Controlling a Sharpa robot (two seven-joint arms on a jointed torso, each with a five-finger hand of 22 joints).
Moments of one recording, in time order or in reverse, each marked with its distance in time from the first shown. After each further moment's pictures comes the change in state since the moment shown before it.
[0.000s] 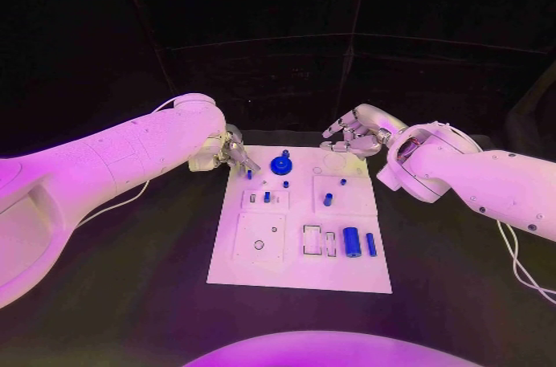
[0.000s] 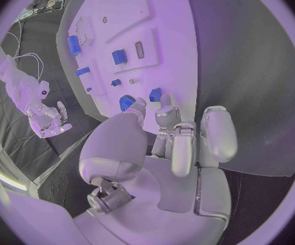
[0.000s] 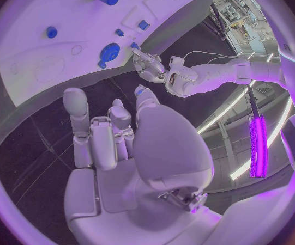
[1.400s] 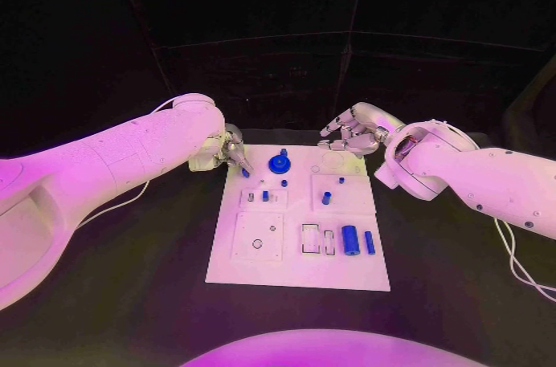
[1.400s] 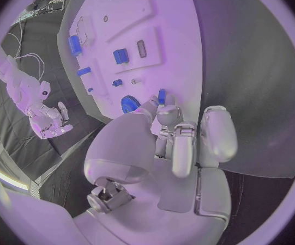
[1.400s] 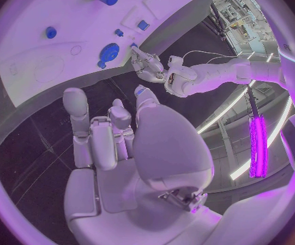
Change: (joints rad) left arm -0.003 0.012 -0.003 -0.015 -0.001 -0.004 0.022; left_hand 0.241 0.096 0.165 -0.167 -0.003 0.001 -0.005 -0.035 -0.031 -0.018 -0.010 -0.022 -0.024 0.000 0.000 0.000 0.000 0.000 0.000 0.000 -0.004 0.007; right arm 0.000 0.000 0.000 0.001 0.001 0.000 0.002; right_hand 0.000 0.000 0.000 0.000 0.005 0.000 0.000 0.000 0.000 0.000 0.000 0.000 0.000 0.000 0.000 0.000 0.000 0.000 0.000 0.000 0.000 0.000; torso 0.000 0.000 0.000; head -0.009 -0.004
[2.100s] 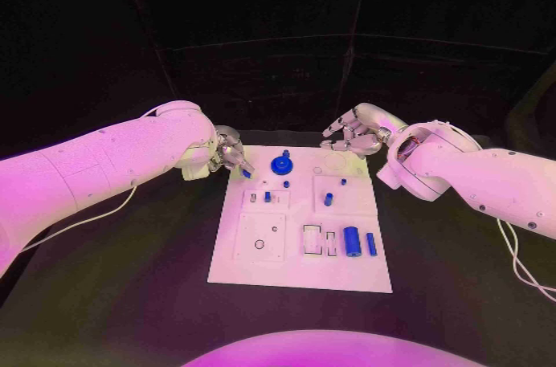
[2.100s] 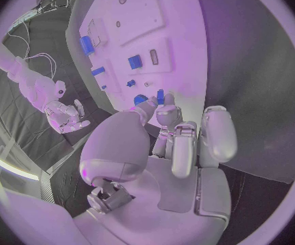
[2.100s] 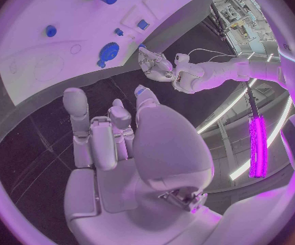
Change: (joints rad) left arm -0.002 -0.168 -0.001 0.271 0.058 -0.140 0.004; left_hand -0.100 -0.071 0.206 -0.014 0.000 0.005 -0.004 0.034 0.022 0.022 -0.004 -0.004 -0.005 0.000 0.000 0.000 0.000 0.000 0.000 0.000 0.000 0.012; right arm 0.000 -0.011 0.000 0.001 0.002 0.000 0.000; right_hand 0.000 0.000 -0.003 0.003 0.000 0.000 0.000 0.000 0.000 0.000 0.000 0.000 -0.001 0.000 0.000 -0.005 -0.002 0.000 0.000 0.000 0.000 -0.003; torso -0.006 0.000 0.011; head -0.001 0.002
